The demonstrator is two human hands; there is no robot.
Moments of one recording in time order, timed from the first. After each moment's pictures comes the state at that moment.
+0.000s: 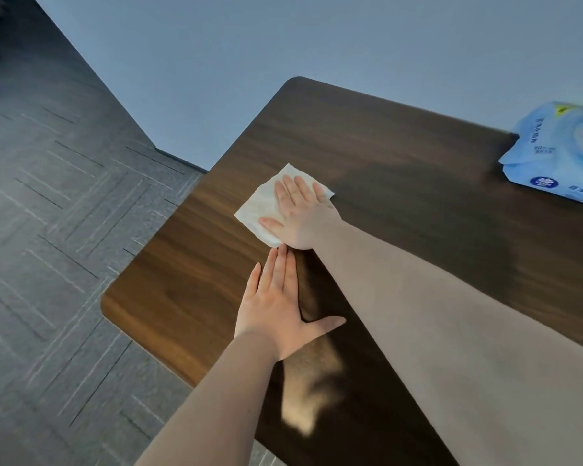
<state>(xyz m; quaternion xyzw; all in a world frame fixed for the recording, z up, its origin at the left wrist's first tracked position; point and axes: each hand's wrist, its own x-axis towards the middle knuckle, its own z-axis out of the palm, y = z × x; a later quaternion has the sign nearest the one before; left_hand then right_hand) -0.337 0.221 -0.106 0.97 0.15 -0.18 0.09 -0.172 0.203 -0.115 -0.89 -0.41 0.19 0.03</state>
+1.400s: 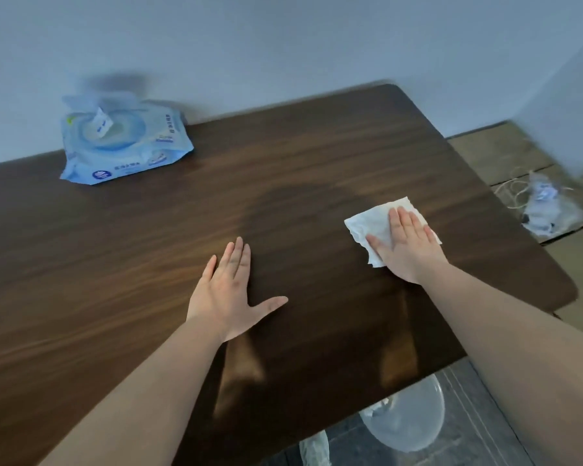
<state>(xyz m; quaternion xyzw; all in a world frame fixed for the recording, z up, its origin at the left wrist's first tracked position) -0.298 -0.155 -0.089 0.95 -0.26 -0.19 0.03 -0.361 -0.463 -0.100 -0.95 0.26 0.17 0.08</state>
